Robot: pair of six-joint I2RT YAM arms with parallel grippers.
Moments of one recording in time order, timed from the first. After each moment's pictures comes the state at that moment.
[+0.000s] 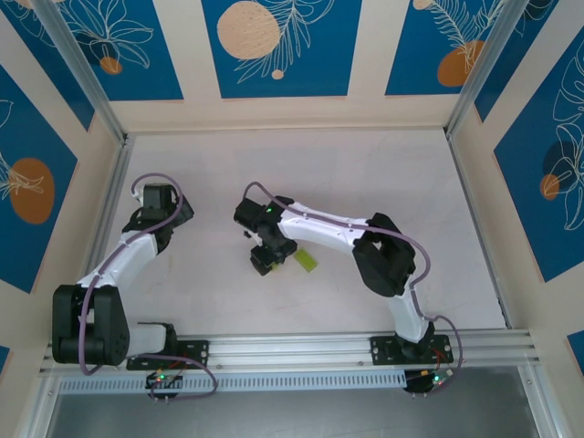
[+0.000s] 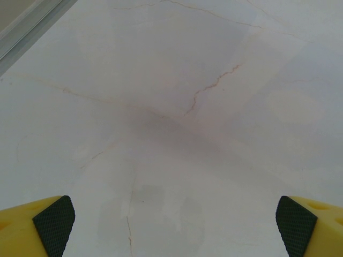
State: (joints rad) left arm -0.04 1.29 0.75 -0.28 -0.30 -0.49; right arm 0.98 2.02 1.66 -1.09 -0.02 0.25
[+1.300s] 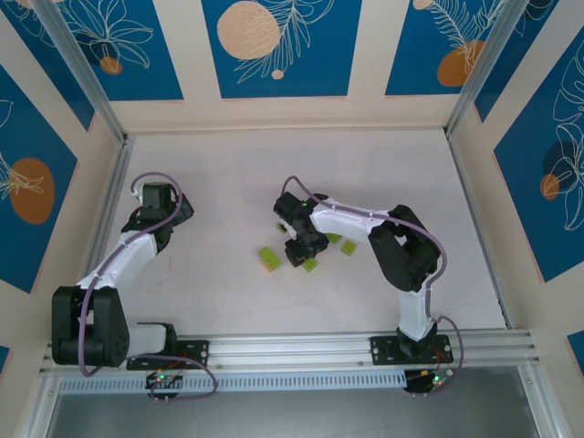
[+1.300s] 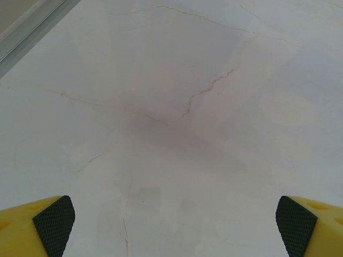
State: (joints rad) left arm -0.04 1.28 0.76 -0.28 -0.29 -0.49; right arm 0.78 1.94 1.35 -0.92 -0.01 0.19
